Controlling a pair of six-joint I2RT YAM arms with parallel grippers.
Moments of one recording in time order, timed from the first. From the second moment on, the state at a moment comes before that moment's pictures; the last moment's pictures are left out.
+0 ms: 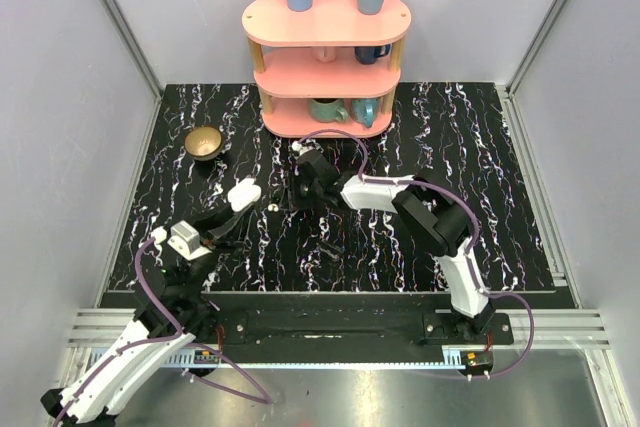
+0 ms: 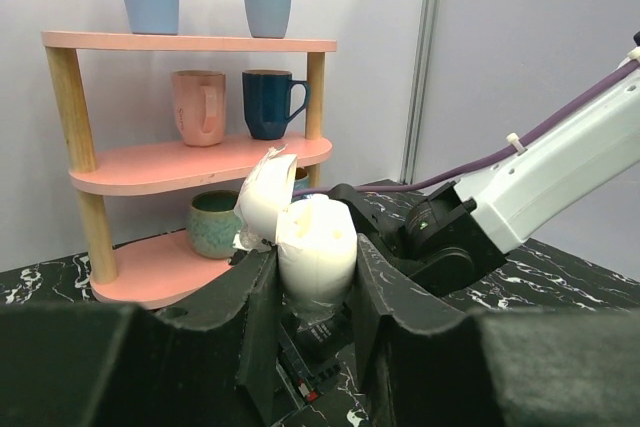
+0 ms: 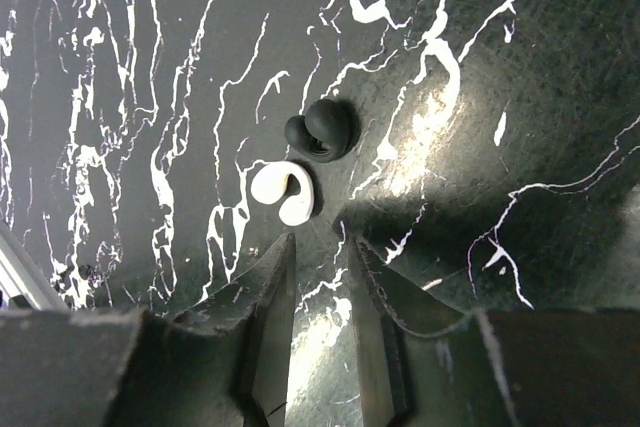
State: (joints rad) left arm -0.73 0.01 0.19 0.31 -0.09 0.00; right arm 0.84 2.12 1.37 0.06 -0.19 0.64
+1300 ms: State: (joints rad) left arm -0.73 0.01 0.19 0.31 -0.11 0.00; right arm 0.86 2.21 1.44 0.12 -0.22 0.65
